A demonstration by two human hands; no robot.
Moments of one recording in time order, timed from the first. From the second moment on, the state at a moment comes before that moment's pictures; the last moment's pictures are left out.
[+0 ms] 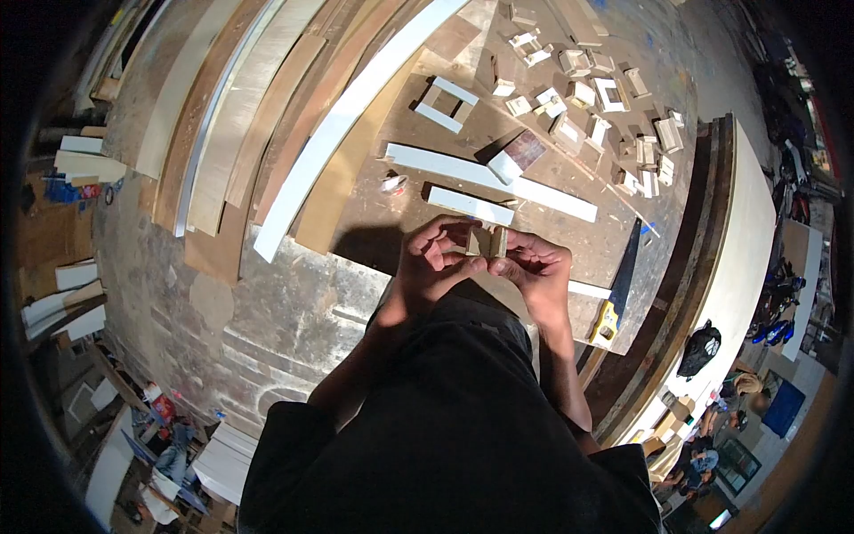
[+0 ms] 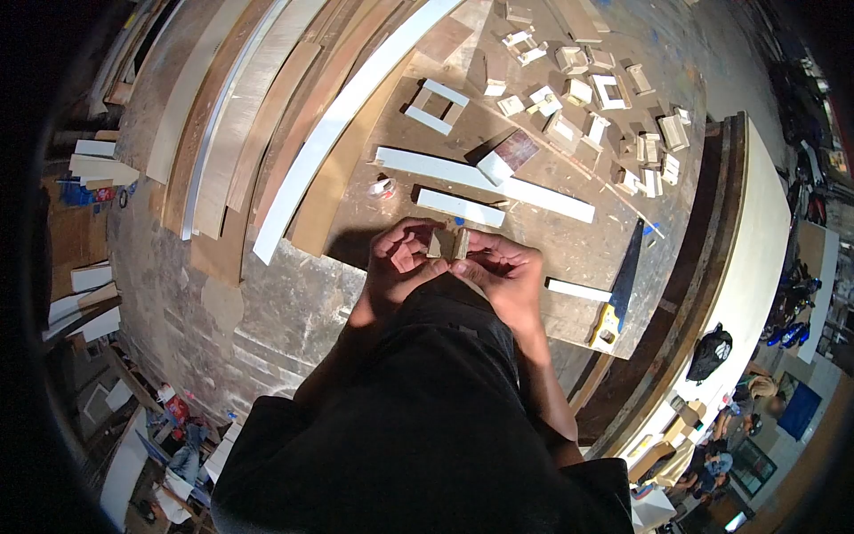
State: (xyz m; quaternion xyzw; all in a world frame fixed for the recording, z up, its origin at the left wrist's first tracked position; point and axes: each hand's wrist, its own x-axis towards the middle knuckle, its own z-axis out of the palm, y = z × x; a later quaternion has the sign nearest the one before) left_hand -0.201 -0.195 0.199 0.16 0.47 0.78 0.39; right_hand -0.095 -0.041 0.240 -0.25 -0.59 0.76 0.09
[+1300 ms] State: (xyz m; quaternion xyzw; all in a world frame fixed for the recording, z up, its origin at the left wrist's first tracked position) left_hand -0.195 -0.189 0.212 0.30 0.73 0.60 0.15; right_hand -0.095 -0.039 0.217 -0.18 -0.85 0.47 0.14
